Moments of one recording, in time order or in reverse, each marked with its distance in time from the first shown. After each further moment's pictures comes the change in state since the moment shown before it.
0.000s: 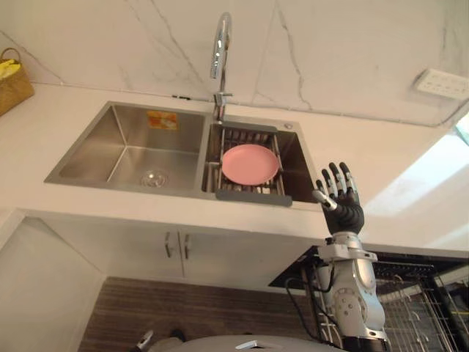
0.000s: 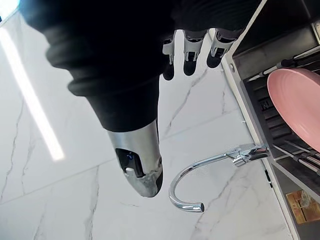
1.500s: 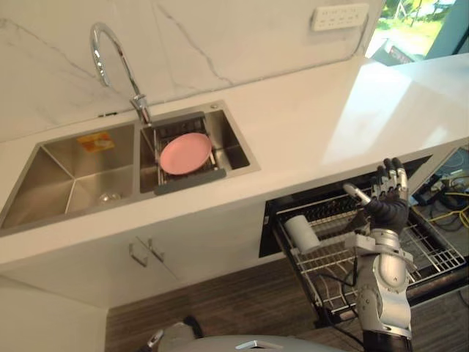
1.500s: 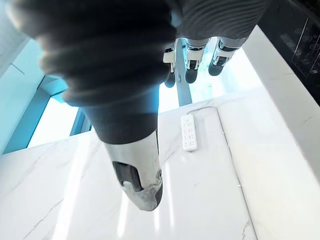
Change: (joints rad) left arm 0.016 -0.096 0.018 -0.082 0.294 -0.218 0.089; right arm -0.016 -0.071 -0.156 0.024 -0.269 -0.073 -0.220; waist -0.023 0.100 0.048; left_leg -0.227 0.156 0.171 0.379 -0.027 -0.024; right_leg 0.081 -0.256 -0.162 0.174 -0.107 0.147
